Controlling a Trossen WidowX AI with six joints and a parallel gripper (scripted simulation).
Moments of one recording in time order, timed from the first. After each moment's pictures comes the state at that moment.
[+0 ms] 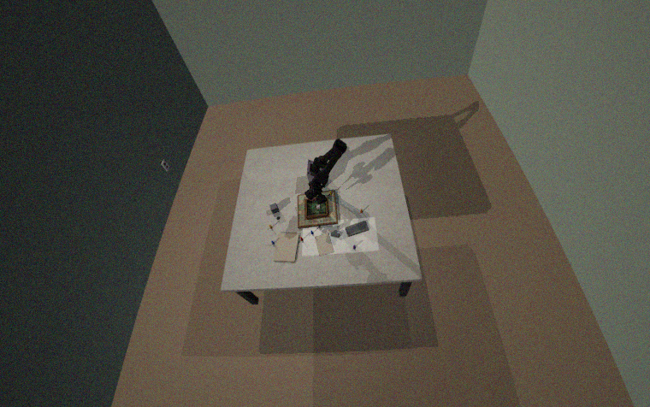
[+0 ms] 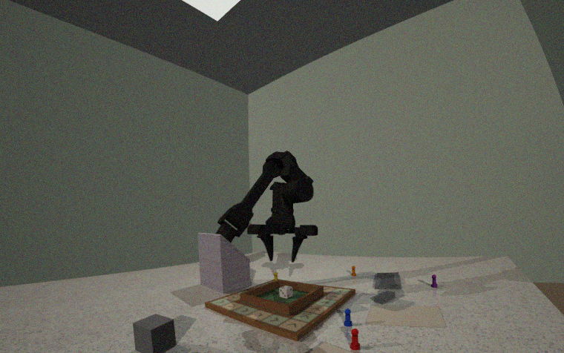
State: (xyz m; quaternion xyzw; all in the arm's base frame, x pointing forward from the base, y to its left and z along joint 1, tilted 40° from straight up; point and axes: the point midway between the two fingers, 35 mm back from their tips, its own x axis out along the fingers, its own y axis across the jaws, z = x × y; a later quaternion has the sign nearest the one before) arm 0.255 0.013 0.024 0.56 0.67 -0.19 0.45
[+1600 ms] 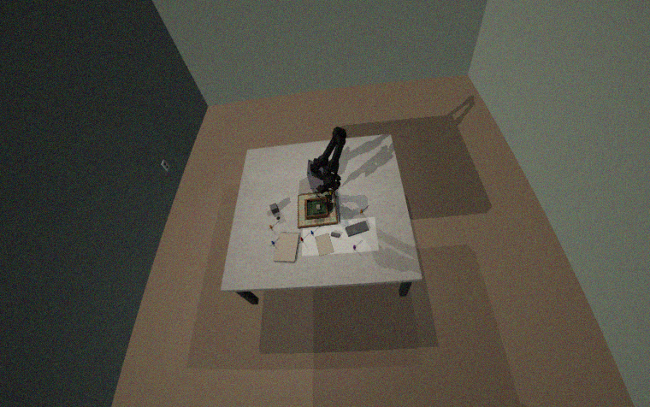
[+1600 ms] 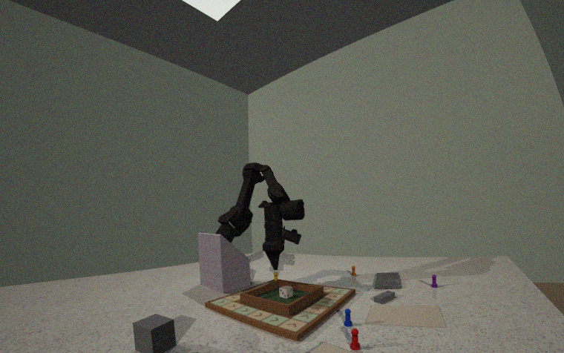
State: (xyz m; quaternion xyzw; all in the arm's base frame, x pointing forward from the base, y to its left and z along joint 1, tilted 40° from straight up) arm 0.160 0.109 0.036 0.01 0.53 0.44 0.73
